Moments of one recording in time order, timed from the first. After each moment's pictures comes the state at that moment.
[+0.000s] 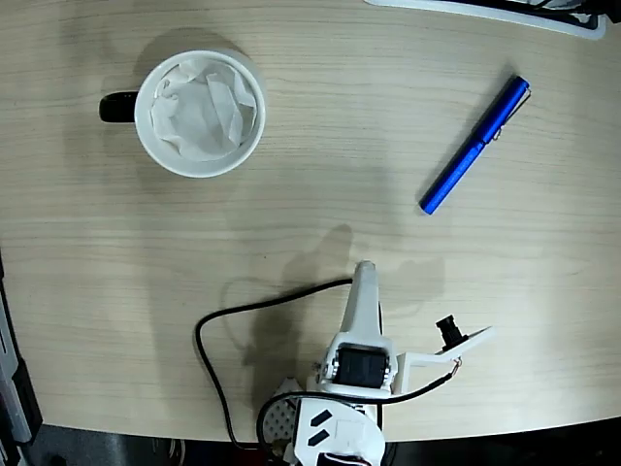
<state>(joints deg) 5.8 189.1 176.3 50.9 -3.4</state>
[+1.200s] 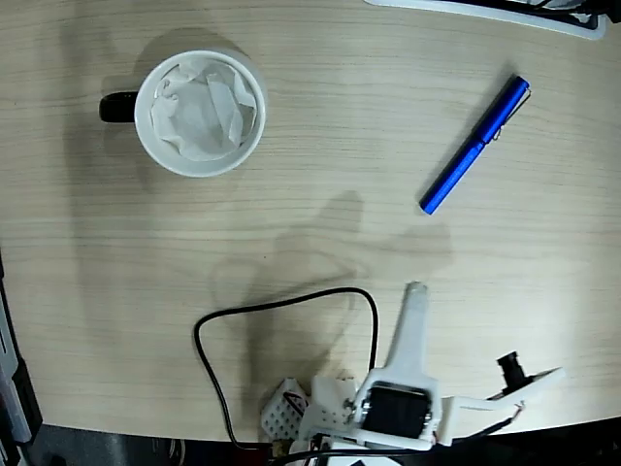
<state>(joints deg) 11.7 151.3 137.4 50.9 -17.1</state>
